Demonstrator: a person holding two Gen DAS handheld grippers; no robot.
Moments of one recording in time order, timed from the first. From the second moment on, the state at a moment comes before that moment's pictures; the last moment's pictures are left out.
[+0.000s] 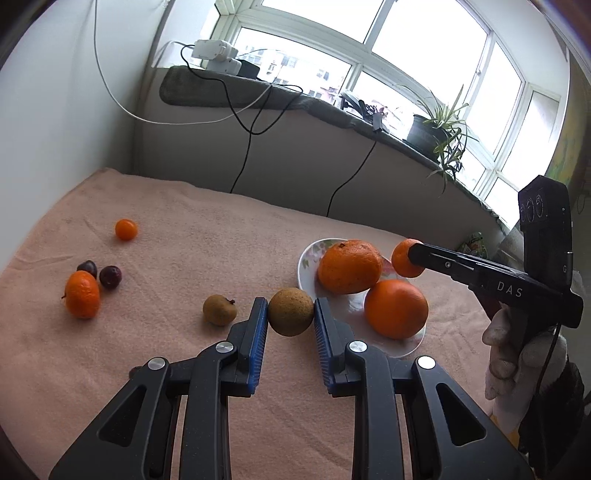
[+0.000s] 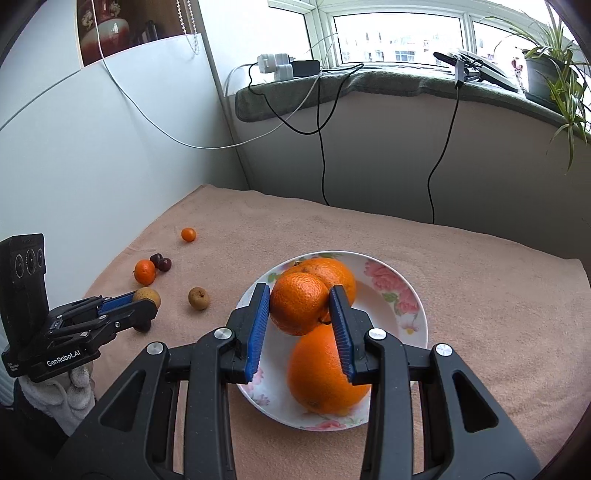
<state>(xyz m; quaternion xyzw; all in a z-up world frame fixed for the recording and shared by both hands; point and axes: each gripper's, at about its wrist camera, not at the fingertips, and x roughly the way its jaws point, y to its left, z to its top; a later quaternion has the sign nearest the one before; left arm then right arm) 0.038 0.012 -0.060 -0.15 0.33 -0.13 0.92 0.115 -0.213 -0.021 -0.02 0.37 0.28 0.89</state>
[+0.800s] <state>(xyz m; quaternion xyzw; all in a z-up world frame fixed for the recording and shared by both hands) 0.058 -0.056 -0.070 -0.12 0.37 -0.19 0.90 0.139 -0.276 -0.056 0.01 0.41 0.22 0.88</state>
